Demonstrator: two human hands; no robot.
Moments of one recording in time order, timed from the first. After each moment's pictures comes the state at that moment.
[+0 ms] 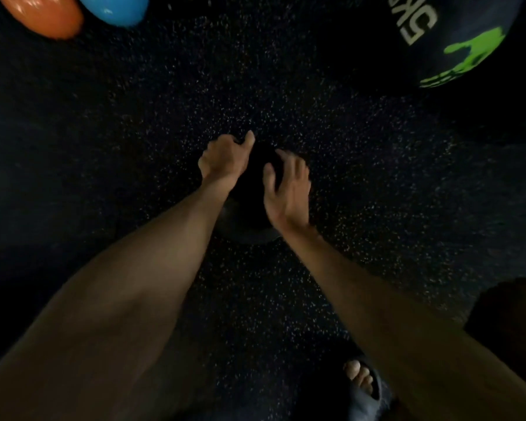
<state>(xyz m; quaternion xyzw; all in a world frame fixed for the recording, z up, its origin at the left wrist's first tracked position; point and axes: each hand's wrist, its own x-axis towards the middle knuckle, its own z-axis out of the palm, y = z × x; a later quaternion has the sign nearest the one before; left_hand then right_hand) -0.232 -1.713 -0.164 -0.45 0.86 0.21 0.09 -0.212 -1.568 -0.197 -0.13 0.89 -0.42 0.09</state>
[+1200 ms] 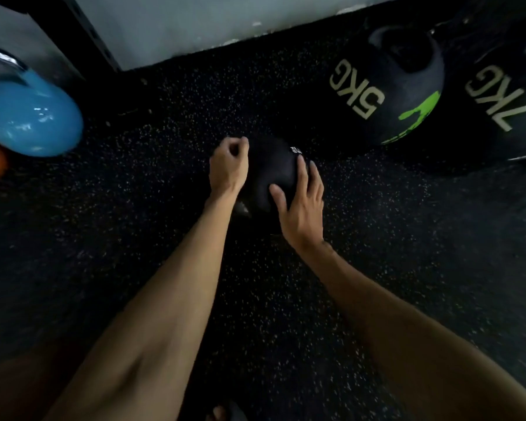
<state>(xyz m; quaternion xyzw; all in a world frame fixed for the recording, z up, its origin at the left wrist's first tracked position) -0.436 -1.782 -0.178 -0.26 0.84 0.46 -0.05 -0.375 -1.624 -0.211 -0.02 0.92 -0.39 -0.02</state>
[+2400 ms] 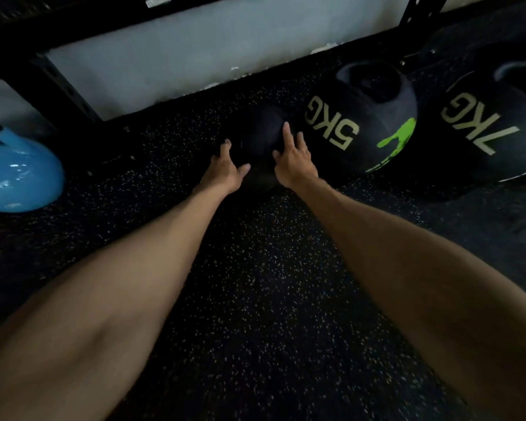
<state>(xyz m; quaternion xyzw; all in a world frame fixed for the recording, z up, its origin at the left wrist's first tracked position) -0.538 -1.777 -0.176 -0.19 0.94 0.26 0.14 -0.550 -1.618 -0.167 0.00 0.94 -0.32 0.14</state>
